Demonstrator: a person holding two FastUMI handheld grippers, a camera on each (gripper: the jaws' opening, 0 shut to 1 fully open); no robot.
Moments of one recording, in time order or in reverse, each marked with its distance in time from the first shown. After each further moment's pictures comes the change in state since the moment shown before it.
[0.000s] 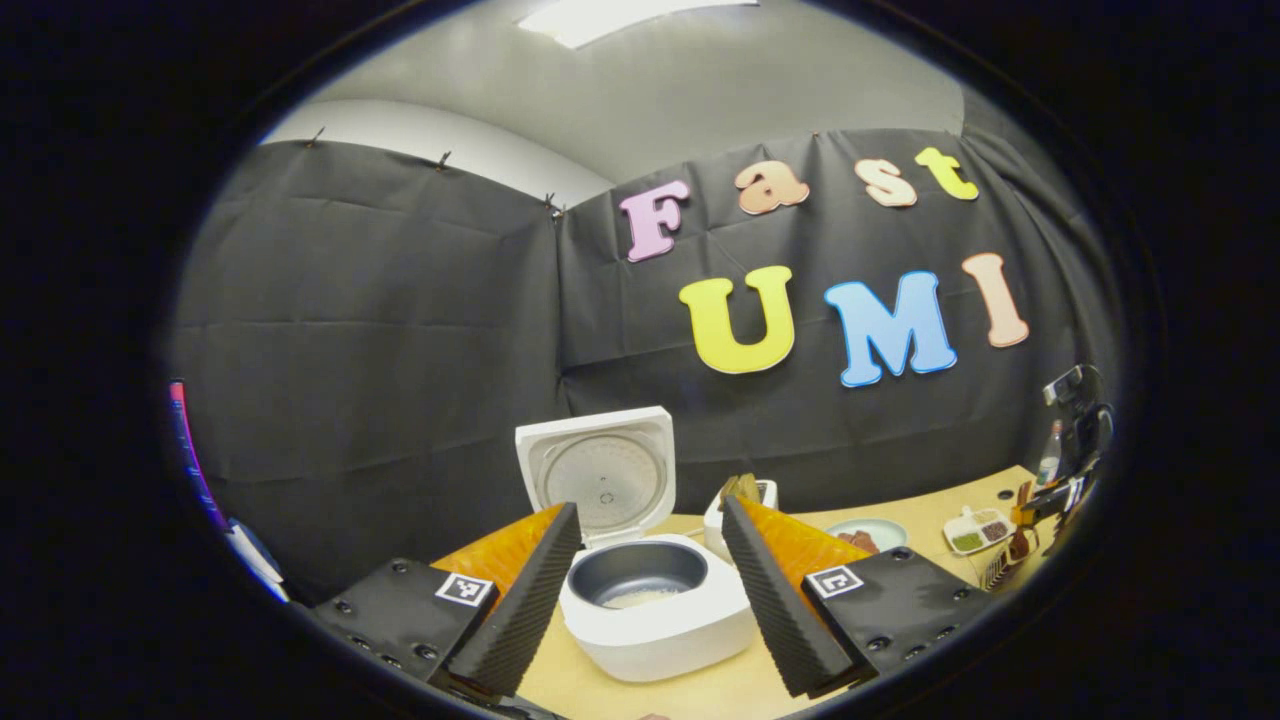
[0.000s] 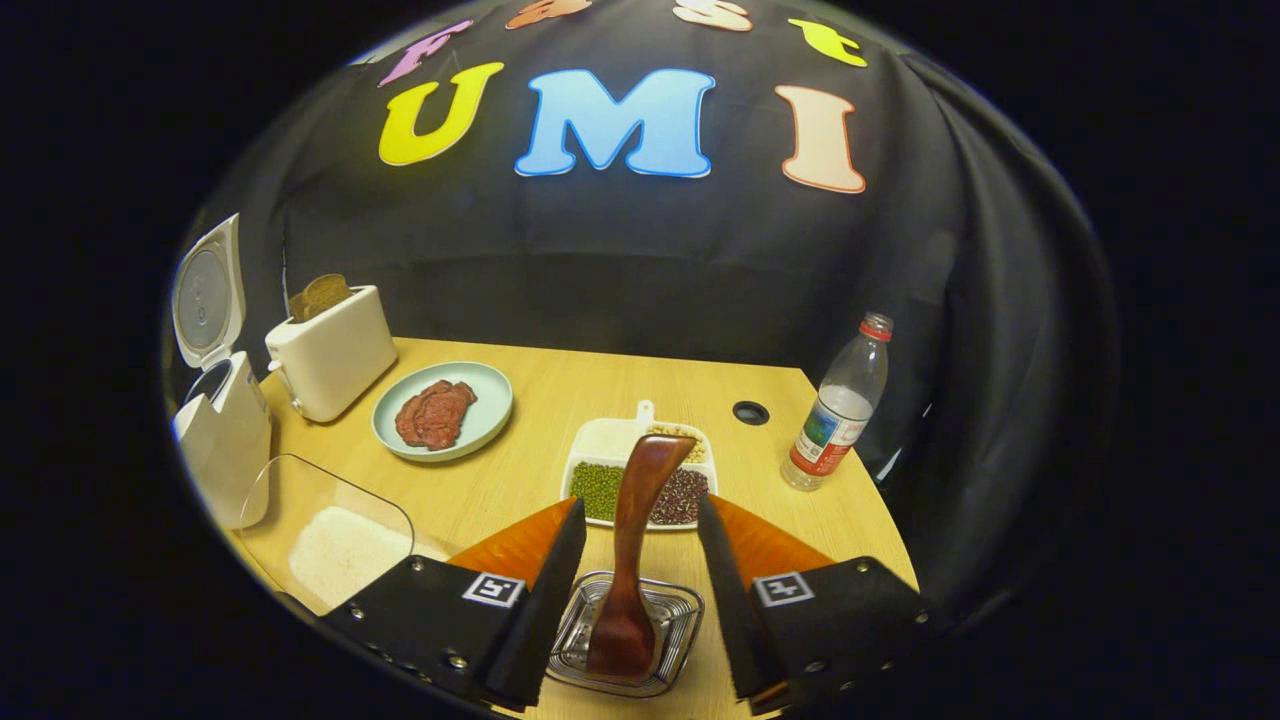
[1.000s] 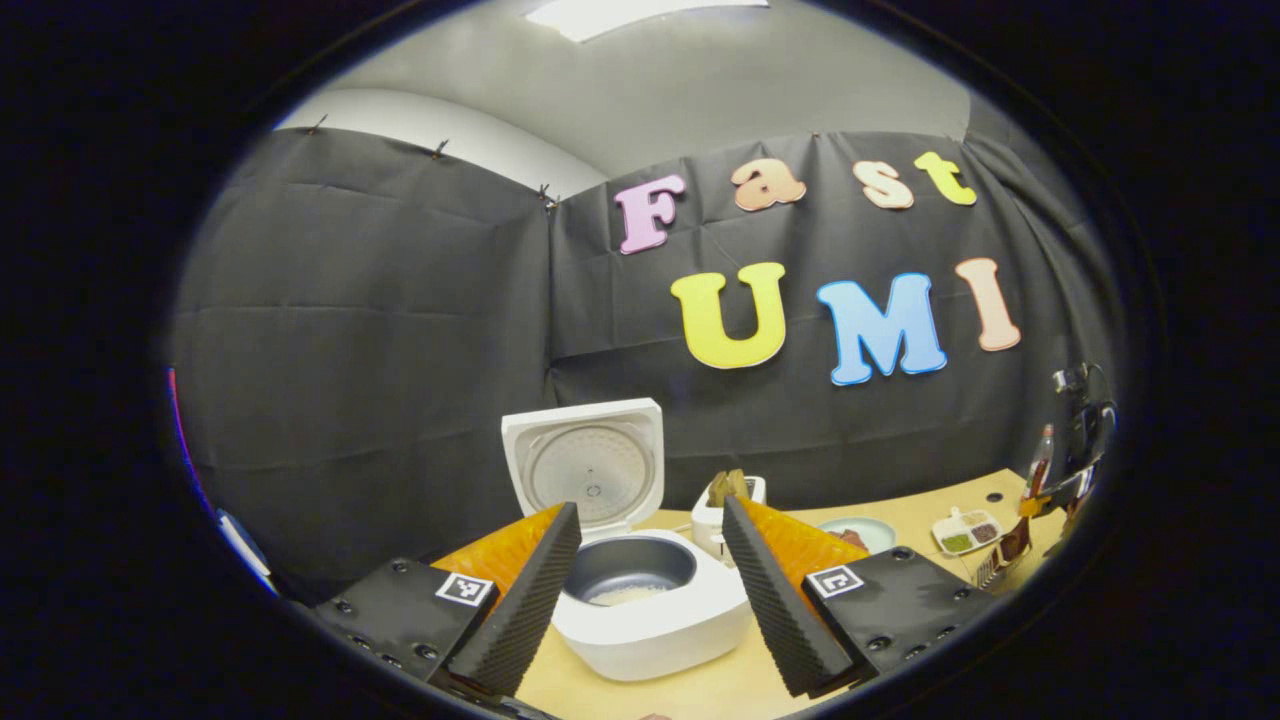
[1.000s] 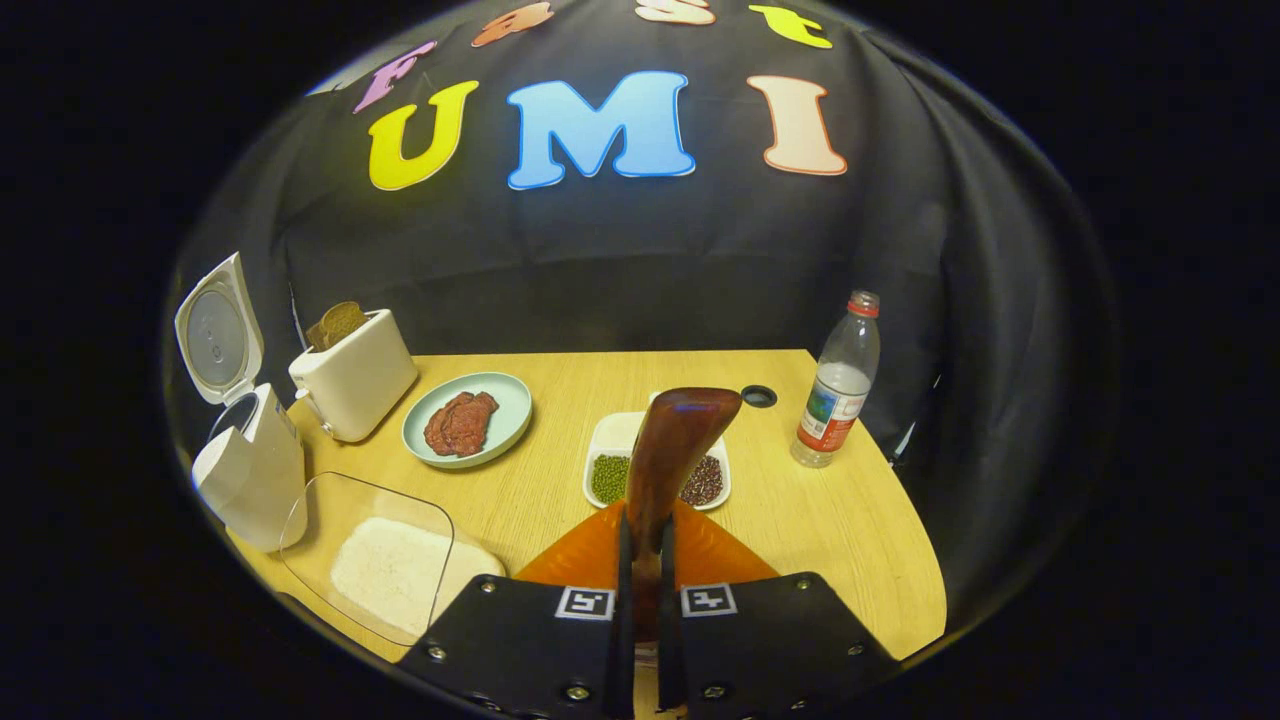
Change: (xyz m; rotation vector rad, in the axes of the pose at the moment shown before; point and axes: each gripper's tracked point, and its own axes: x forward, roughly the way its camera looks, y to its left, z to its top) left arm 0.012 -0.004 -0.009 -0.032 0.005 -0.068; right arm -0.049 0.006 0.011 0.067 -0.041 0.047
